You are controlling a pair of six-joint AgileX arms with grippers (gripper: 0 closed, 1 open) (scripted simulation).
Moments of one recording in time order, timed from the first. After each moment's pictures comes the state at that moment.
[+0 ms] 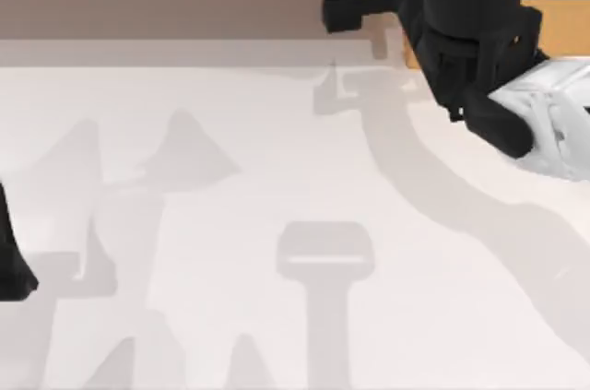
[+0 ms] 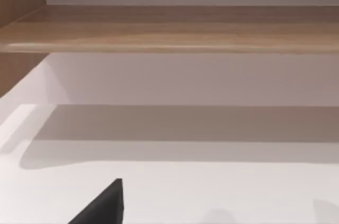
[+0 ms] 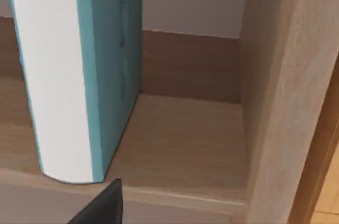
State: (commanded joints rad) left arm 0.00 0.00 0.00 0.00 0.00 0.00; right arm 0.61 1.77 1.10 0.50 0.49 0.05
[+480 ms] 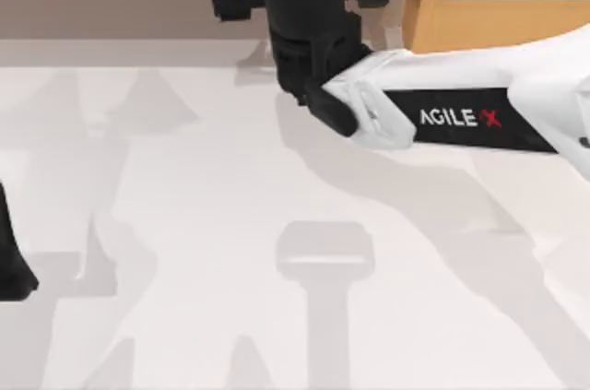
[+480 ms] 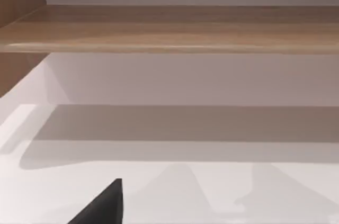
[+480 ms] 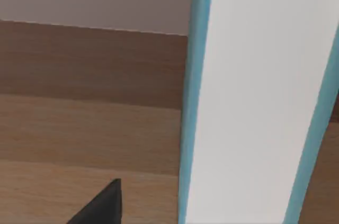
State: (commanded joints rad) left arm 0.00 0.00 0.00 0.00 0.00 0.00; right arm 0.70 2.29 1.61 0.57 0.69 0.01
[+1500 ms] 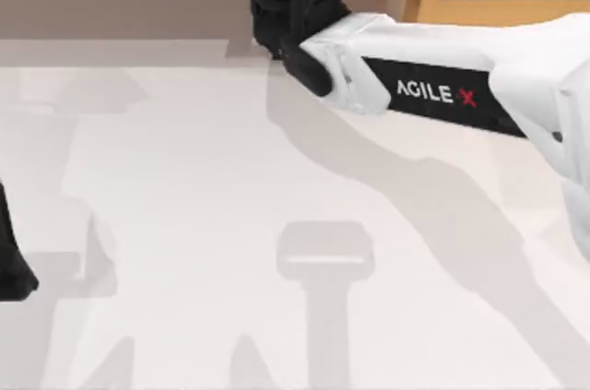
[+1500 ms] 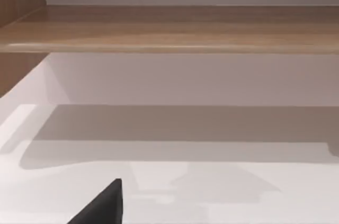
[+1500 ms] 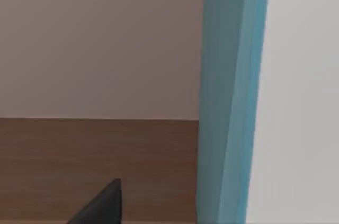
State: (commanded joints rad) left arm 0.00 0.00 0.00 0.00 0.00 0.00; right arm 0.68 2.39 1.85 0.55 0.72 -0.01
